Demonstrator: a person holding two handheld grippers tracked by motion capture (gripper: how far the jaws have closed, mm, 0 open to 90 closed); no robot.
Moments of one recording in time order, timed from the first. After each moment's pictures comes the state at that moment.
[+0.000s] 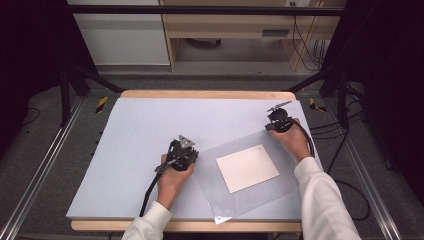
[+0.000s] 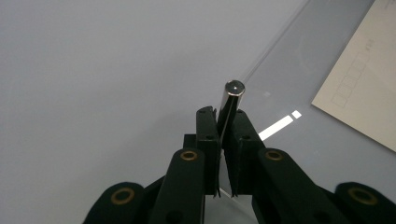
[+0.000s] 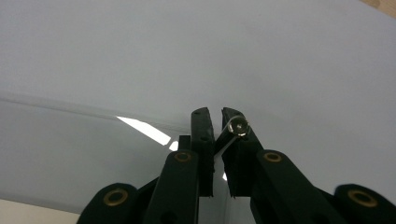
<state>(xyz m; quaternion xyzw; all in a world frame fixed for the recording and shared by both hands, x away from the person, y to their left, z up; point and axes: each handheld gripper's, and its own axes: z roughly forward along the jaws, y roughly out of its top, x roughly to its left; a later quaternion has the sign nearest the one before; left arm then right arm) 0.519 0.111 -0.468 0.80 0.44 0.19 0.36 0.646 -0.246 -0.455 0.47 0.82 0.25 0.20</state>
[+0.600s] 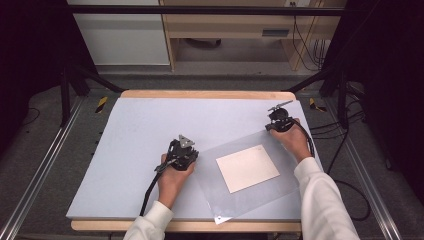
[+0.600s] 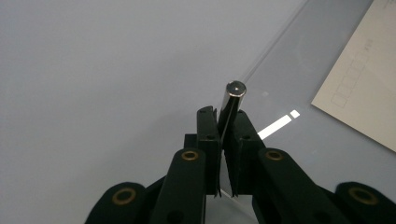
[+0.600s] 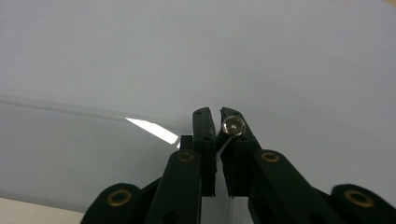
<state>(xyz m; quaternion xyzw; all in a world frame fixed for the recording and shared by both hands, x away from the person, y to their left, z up) 0.520 0.112 -0.468 0.80 0.43 0.19 0.36 0.647 -0.247 -0.455 0.48 0.82 0.26 0.19</state>
